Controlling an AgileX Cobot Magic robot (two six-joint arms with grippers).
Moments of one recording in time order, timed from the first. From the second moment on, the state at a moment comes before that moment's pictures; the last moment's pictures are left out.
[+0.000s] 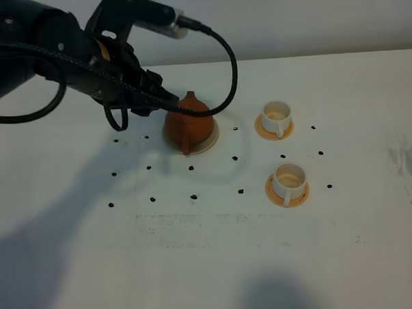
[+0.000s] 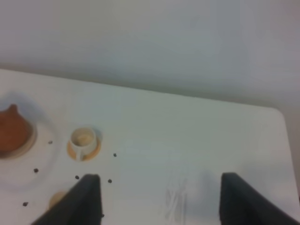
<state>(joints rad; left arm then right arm) -0.49 1.76 -1.42 0.09 0.64 -0.01 0.25 0.96 -1.55 -0.05 1.22 -0.02</state>
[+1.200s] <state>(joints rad) -0.51 1.82 -1.42 0.10 0.72 -0.09 0.25 0.12 -0.54 0.08 1.09 -0.08</state>
